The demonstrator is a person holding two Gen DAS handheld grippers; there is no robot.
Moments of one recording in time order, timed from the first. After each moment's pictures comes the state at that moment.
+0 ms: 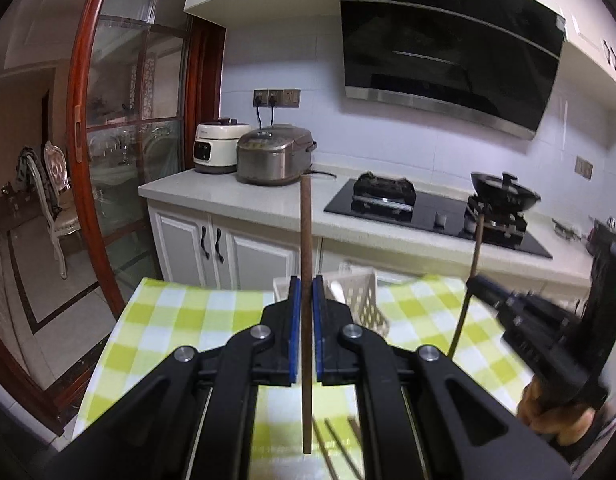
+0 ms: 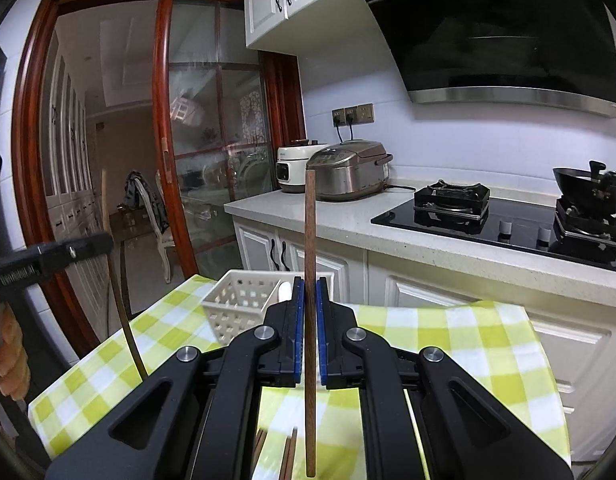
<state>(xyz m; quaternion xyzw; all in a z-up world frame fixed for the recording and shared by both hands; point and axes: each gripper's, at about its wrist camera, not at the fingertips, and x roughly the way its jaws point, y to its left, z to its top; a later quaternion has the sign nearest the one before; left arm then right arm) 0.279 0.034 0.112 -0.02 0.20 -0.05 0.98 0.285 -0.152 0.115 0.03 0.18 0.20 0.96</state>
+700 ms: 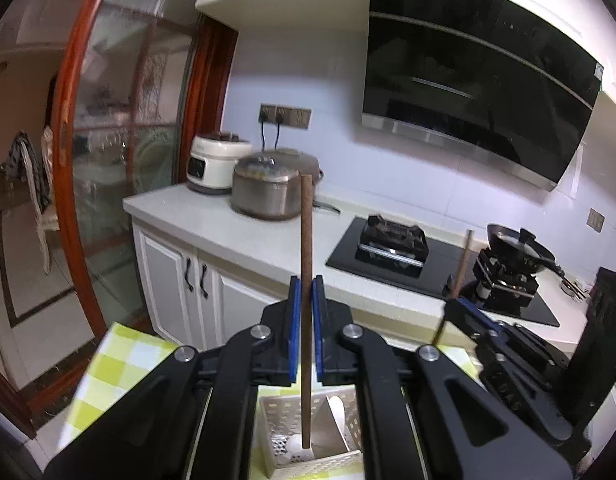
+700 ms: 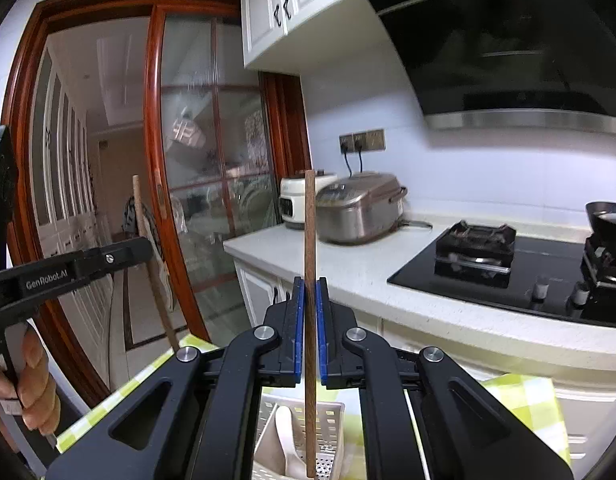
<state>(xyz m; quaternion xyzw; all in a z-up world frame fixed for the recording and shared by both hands) 0.407 0.044 0.147 -0.08 0.19 -0.05 0.98 0.406 -0.115 0.155 0.04 0.16 0.21 0.96</state>
